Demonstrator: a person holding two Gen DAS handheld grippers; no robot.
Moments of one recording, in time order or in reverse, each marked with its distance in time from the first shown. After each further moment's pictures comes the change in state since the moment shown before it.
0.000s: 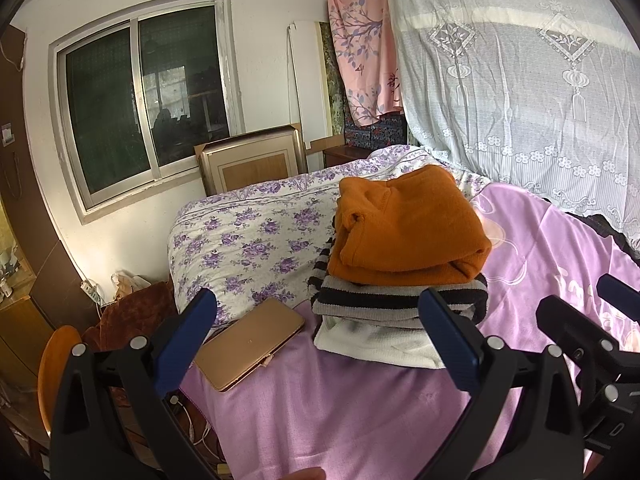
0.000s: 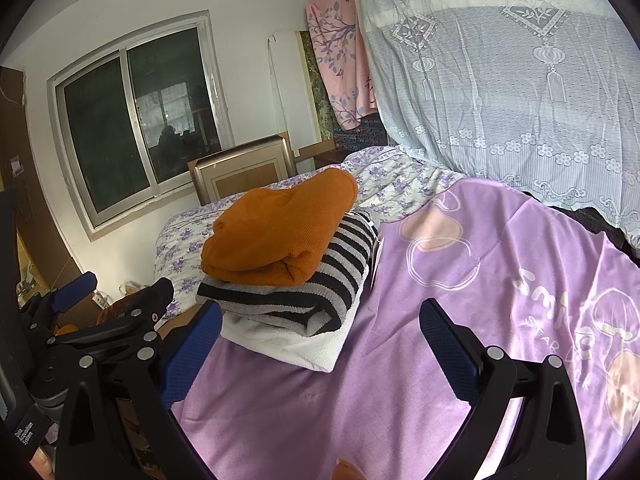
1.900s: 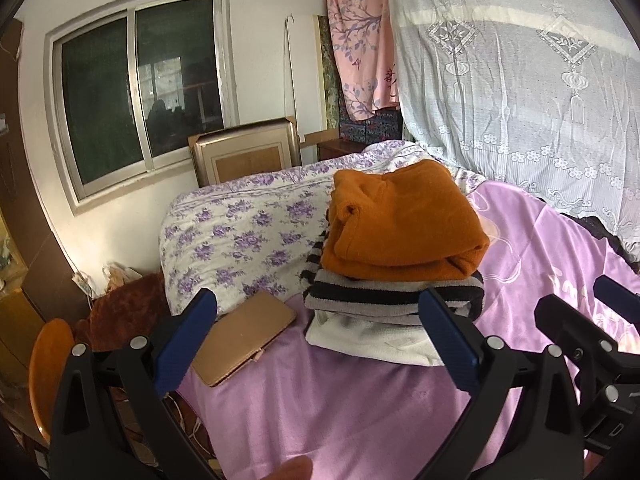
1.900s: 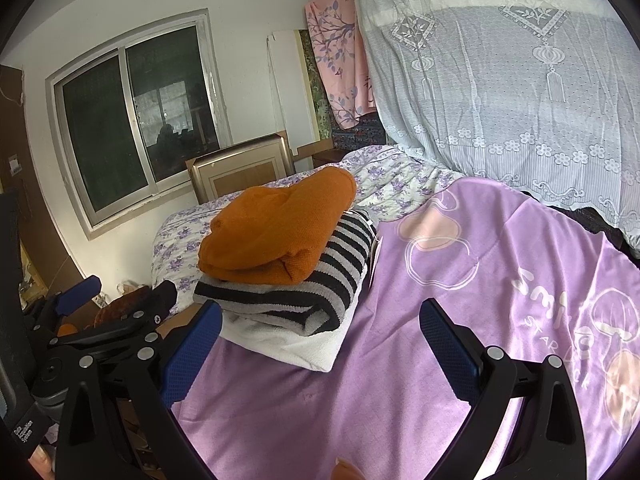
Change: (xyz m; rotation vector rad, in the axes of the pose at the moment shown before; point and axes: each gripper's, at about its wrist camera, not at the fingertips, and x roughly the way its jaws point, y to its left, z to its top) left arm 0.006 0.004 -0.004 -0.015 0.028 -0.038; right arm 0.003 -0.001 0.000 0.001 0.000 -0.008
